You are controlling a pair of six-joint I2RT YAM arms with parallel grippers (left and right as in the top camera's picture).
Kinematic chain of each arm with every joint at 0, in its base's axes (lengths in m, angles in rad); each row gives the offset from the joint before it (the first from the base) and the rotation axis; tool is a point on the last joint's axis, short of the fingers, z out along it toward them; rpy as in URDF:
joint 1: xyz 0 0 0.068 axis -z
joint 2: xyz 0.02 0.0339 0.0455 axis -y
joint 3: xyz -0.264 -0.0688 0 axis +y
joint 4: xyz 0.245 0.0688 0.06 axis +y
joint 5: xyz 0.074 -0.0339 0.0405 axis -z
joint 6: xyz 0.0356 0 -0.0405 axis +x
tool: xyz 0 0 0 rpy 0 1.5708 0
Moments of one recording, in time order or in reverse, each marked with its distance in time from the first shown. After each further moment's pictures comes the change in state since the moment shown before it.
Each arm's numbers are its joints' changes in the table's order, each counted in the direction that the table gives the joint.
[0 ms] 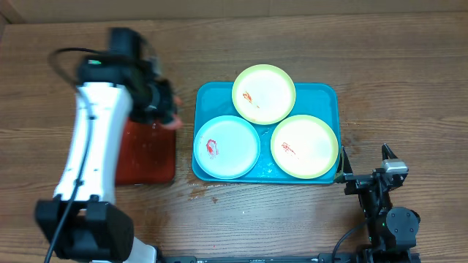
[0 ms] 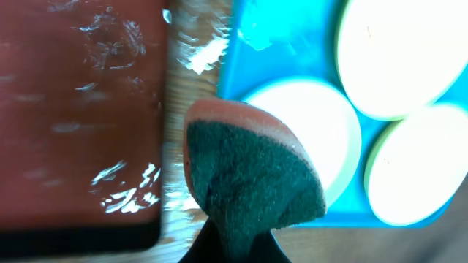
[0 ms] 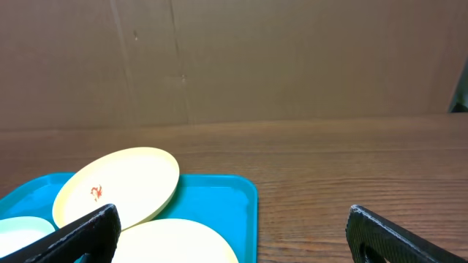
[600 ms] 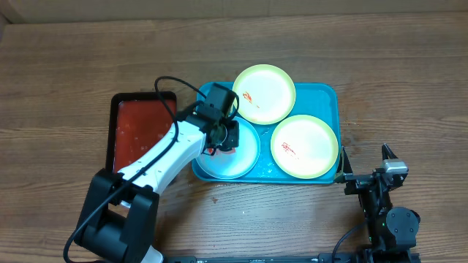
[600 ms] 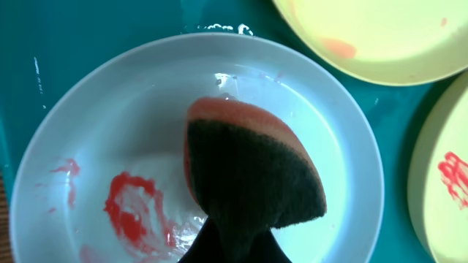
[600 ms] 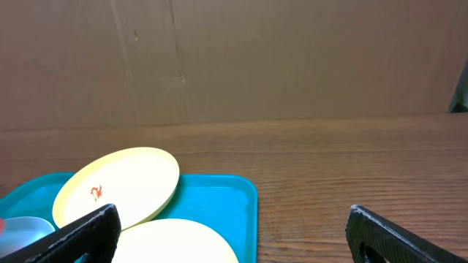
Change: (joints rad) left arm 0.385 -0.024 0.503 -0.678 -0.166 -0.160; right arm 0.000 0.000 0.000 0.000 0.000 0.000
